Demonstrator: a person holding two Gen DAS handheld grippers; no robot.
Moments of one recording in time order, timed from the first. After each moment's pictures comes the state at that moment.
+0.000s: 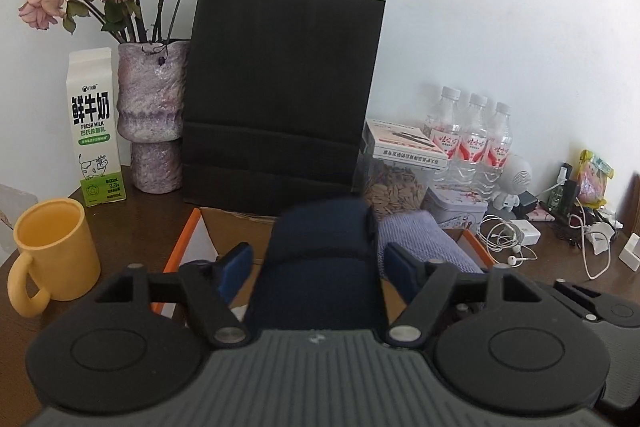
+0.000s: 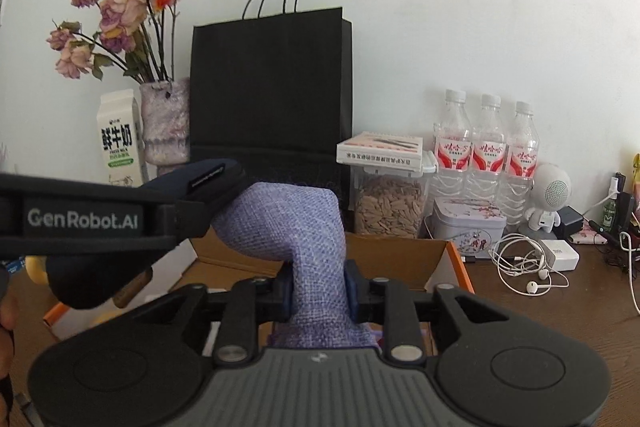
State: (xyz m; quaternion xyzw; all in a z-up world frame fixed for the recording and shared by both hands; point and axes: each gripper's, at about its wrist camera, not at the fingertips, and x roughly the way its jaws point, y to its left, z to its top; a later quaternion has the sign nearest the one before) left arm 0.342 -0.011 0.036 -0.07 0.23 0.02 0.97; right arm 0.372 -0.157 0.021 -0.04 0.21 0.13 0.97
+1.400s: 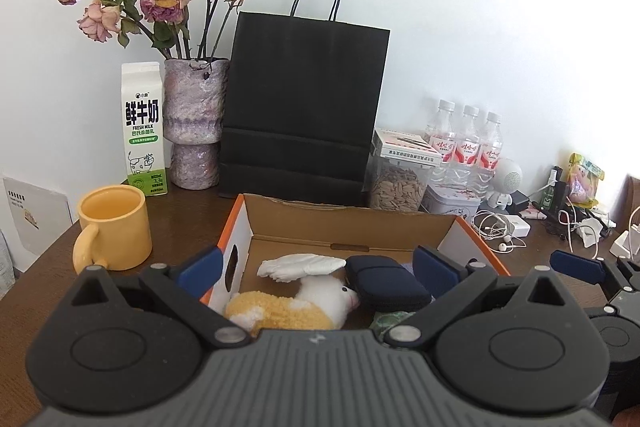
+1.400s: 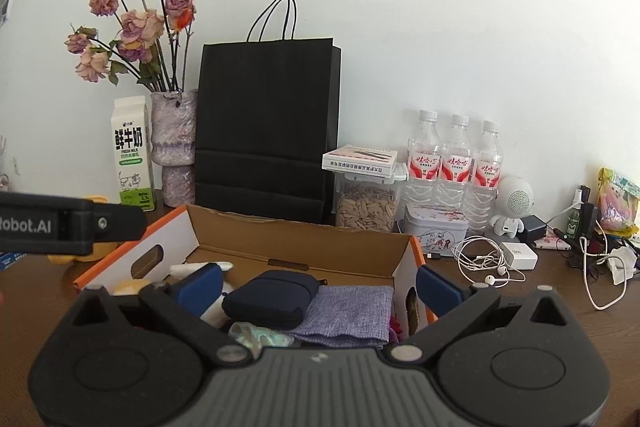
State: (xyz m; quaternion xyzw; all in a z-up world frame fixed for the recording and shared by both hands) left arm 0.239 -0.002 0.047 -0.07 0.20 0.03 0.98; right arm 0.277 -0.183 0.043 -0.05 0.17 0.14 0.97
